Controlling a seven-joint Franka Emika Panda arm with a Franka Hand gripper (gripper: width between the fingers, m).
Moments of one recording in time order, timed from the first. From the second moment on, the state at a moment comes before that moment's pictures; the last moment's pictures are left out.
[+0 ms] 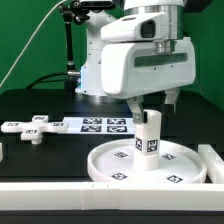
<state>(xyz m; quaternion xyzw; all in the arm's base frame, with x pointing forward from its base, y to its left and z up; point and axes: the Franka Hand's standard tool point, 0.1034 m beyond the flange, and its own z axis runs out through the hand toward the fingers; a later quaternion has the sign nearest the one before) 0.568 0.052 0.092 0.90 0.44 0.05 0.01</state>
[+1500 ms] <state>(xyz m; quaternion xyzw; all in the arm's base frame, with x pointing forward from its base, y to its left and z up) 0.564 0.040 0.081 0.73 0.68 0.01 0.03</state>
